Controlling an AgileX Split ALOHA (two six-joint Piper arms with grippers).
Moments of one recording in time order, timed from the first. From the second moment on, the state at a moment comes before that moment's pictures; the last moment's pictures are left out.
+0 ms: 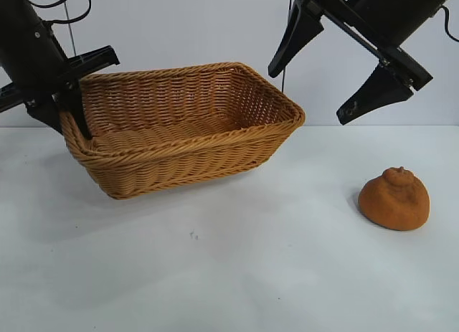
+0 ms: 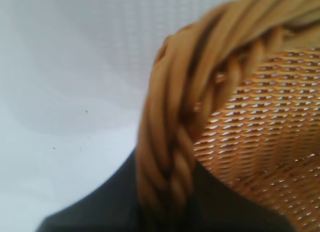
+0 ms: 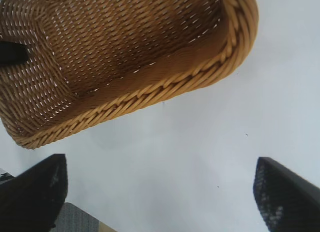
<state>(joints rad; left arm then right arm) -0.17 1.95 -1.48 -0.28 0.92 -0.47 0.23 1.75 -1.34 0.61 0.99 -0.17</state>
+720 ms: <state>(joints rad) -0.17 2.19 -1.77 -0.34 1.20 -0.12 0.23 1.75 -1.34 0.61 1.00 -0.17</state>
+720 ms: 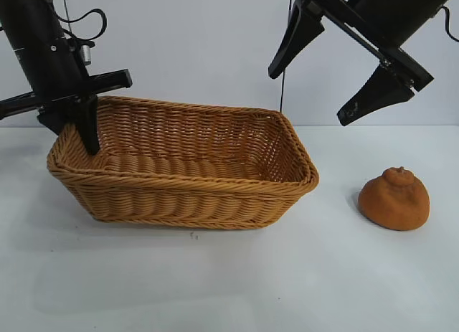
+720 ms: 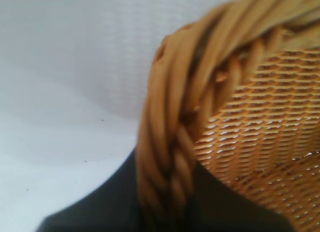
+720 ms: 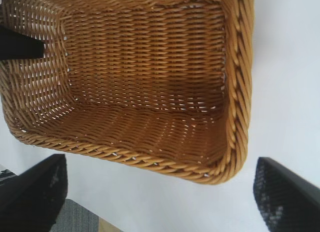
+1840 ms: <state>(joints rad) -0.17 2.24 -1.82 -0.38 1.21 -0.09 0.23 1.75 -1.34 0.61 1.00 -0.17</state>
